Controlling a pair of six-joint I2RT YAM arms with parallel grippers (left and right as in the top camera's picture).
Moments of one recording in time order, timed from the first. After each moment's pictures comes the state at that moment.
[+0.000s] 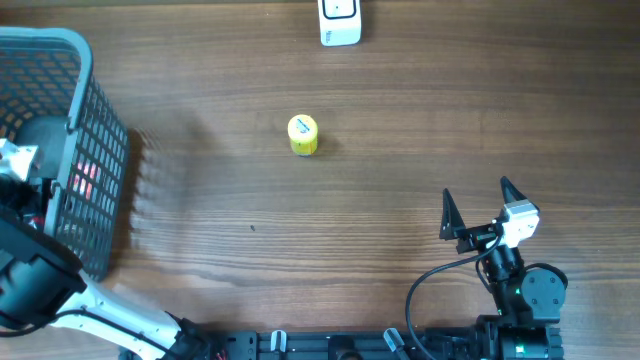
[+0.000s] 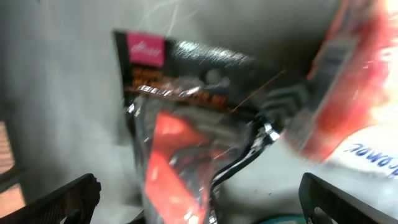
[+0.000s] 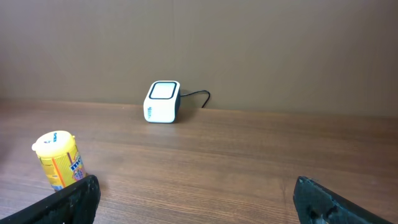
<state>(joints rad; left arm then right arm) 0.86 2.04 1.58 -0.99 -0.02 0.82 -0.03 0.02 0.01 0.02 -0.24 0.03</state>
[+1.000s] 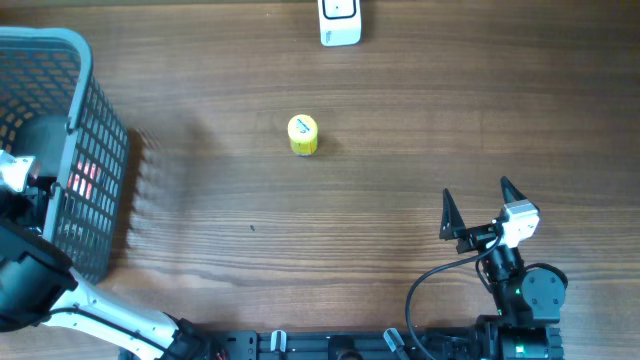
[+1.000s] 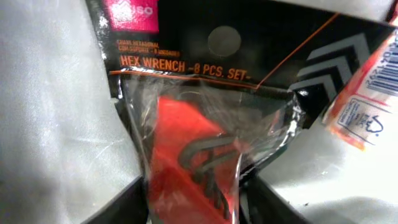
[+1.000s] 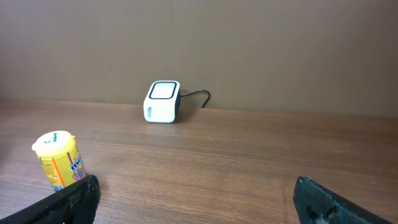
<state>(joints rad) 0.91 2.10 1.58 -0.97 0.02 0.87 -0.03 0.02 0.01 0.02 -0.24 0.03</state>
